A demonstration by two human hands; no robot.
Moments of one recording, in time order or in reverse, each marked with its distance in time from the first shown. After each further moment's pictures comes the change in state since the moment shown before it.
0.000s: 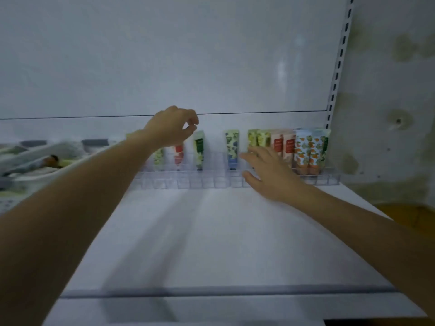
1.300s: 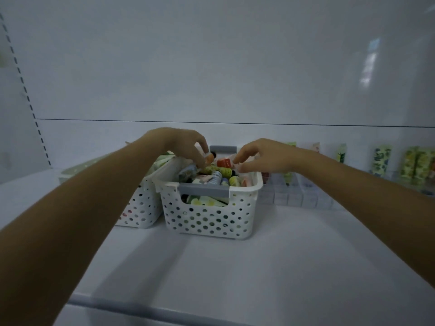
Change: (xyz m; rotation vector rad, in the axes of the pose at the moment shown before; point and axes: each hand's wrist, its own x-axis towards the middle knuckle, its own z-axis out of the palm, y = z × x) left_hand -0.105 -0.268 -0.066 -0.083 -0.572 -0.347; right_hand 0.186 -0.269 0.041 0.317 -0.352 -0.137
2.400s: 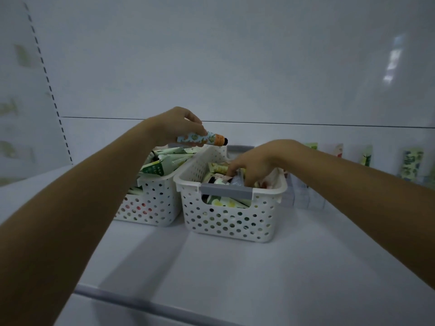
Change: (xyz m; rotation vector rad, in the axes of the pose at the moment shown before) left_hand -0.024 -0.032 -0.018 -0.837 0.298 -0.075; right_hand 0.041 -0.049 0.013 -0.462 -0.479 -0.002
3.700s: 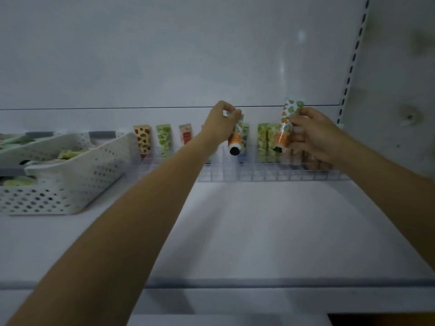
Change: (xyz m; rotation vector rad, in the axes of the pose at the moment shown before) left_hand -0.030 0.188 0.365 -0.342 0.036 0.266; right_hand -0.263 0.290 0.153 1.593 1.040 0.206
